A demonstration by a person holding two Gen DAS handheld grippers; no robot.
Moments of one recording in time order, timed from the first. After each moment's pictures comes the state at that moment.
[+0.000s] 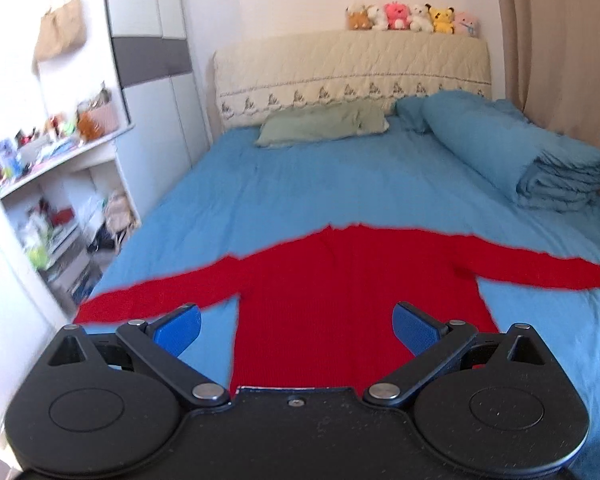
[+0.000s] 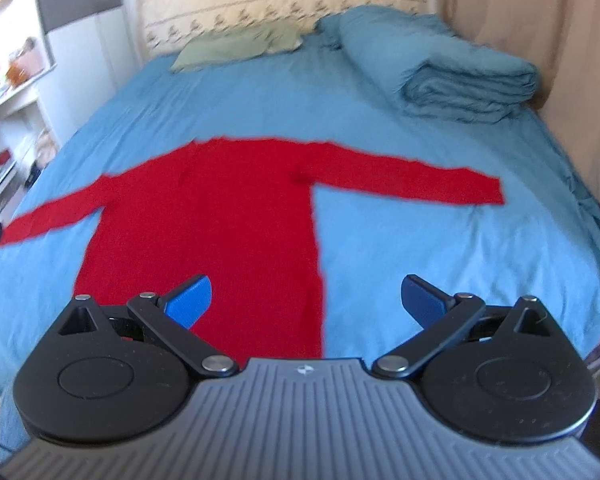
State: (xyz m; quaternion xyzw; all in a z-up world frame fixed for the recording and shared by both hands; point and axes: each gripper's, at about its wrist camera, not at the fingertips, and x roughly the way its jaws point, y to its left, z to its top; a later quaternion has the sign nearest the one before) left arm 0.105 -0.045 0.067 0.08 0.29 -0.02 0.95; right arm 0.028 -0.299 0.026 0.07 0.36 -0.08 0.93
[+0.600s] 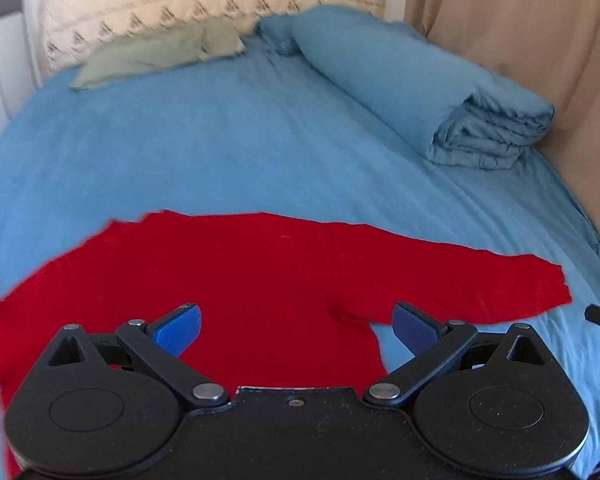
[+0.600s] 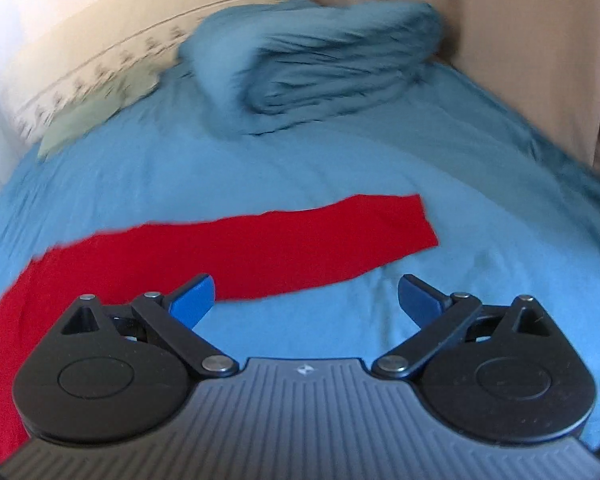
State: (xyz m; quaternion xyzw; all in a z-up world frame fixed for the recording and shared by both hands) left arm 0.397 -0.224 -0.068 0.05 0.41 -0.22 0.88; right arm 0.202 -0.562 -0.093 0.21 0.32 -0.22 0.90
